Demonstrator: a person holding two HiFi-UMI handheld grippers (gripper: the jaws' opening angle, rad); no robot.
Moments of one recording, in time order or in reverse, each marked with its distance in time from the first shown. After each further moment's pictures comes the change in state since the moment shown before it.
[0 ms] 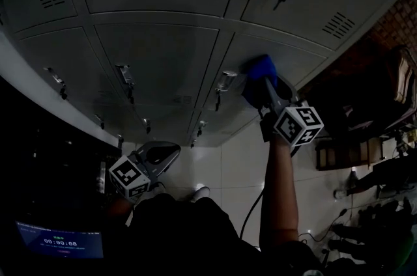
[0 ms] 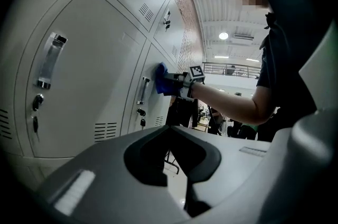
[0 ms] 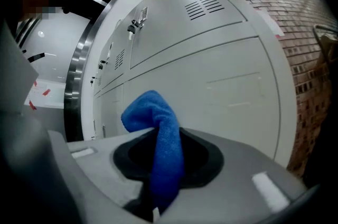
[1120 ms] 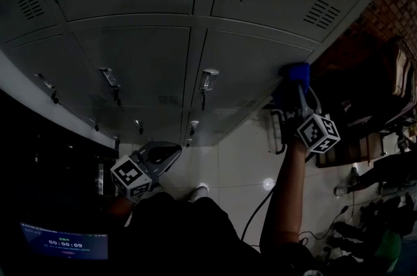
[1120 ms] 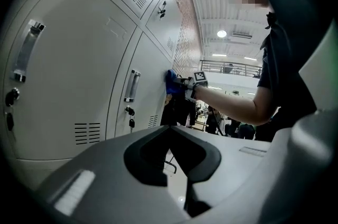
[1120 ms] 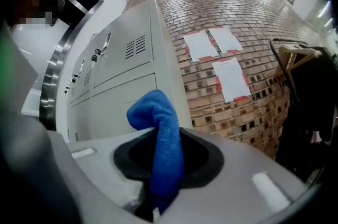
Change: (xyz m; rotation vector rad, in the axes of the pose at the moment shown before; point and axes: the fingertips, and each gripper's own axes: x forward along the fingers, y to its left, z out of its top) left arm 0.048 -0.020 -0.004 0.008 0.024 -0.034; right arm -0.095 -0.134 0.009 0.083 -0.116 -0.264
